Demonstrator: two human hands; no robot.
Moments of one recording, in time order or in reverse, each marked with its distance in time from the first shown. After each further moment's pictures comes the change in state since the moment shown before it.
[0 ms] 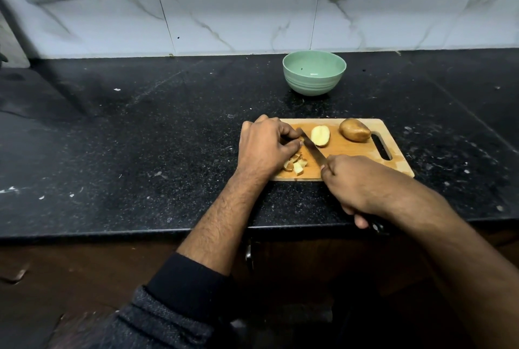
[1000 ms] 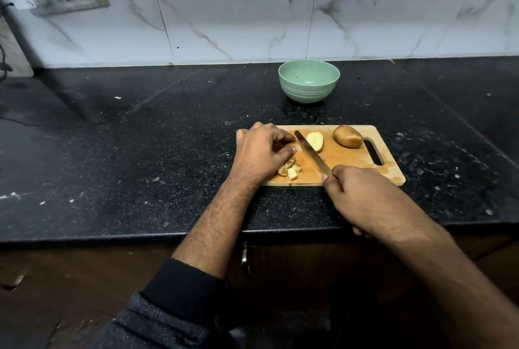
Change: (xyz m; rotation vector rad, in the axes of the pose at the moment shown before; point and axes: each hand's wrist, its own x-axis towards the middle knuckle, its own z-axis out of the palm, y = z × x) left_hand 0.001 -0.003 -0.003 0.040 -0.062 0.031; right_hand -0.019 0.017 0.014 -0.010 0.203 -0.009
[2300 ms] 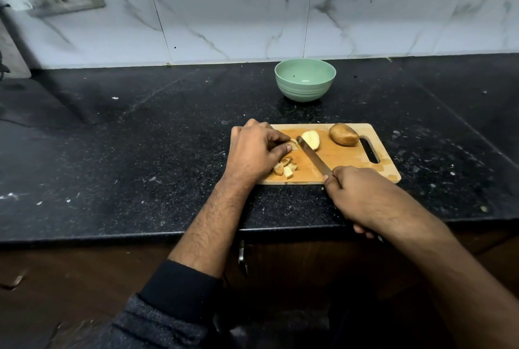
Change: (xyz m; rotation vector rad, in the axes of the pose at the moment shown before) left_hand -0.003 0.000 -0.002 0.029 0.029 0.025; right_hand 0.001 0.006 -0.004 0.113 -0.110 0.083
